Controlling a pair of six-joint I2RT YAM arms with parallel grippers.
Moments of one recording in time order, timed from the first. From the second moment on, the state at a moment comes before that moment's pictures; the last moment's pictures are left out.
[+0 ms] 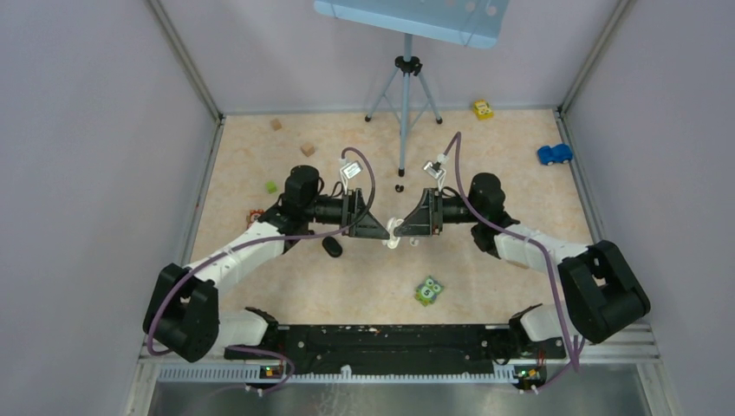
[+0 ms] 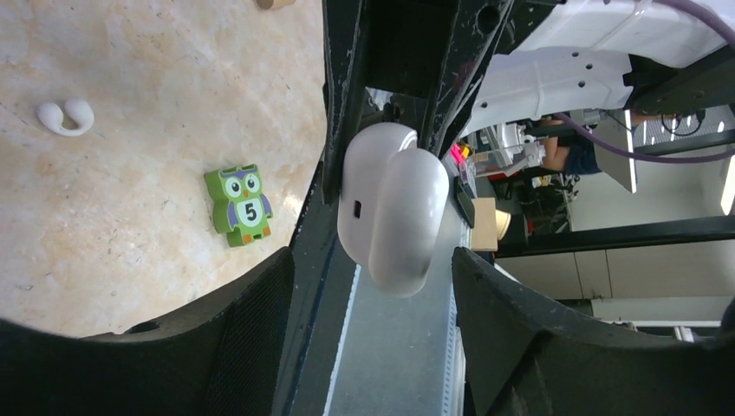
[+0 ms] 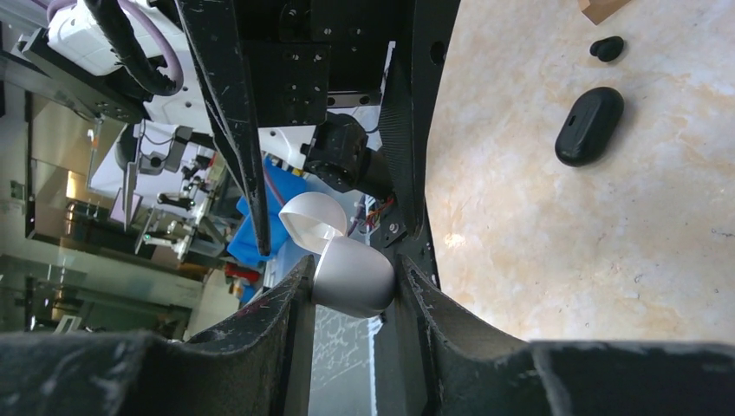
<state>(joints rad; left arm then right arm) -0.48 1.28 0.77 0.15 1.06 -0.74 0.47 1.38 0.62 0.72 -1.09 0.90</state>
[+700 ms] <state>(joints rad) -0.49 1.32 0.77 0.26 1.06 -0.81 0.47 1.38 0.62 0.74 -1.10 0.93</state>
